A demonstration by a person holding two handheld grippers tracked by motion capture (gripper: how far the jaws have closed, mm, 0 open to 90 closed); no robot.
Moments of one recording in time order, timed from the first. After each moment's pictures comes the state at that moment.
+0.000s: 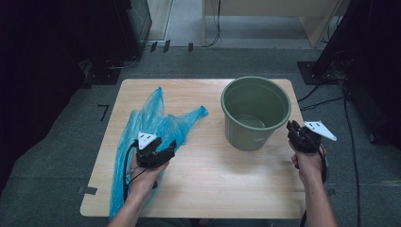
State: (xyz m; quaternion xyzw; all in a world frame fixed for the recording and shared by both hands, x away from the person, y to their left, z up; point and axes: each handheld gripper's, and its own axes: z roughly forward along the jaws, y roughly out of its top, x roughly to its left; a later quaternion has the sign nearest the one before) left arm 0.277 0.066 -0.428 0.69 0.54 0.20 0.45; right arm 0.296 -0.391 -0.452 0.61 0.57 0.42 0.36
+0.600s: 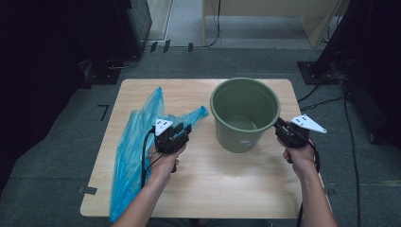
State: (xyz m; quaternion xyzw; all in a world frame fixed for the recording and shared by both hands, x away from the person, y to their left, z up) left arm 0.312 0.027 -0.427 0.66 0.52 0.18 0.51; right arm 0.304 -0.362 -0.442 0.52 0.64 0.48 0.30
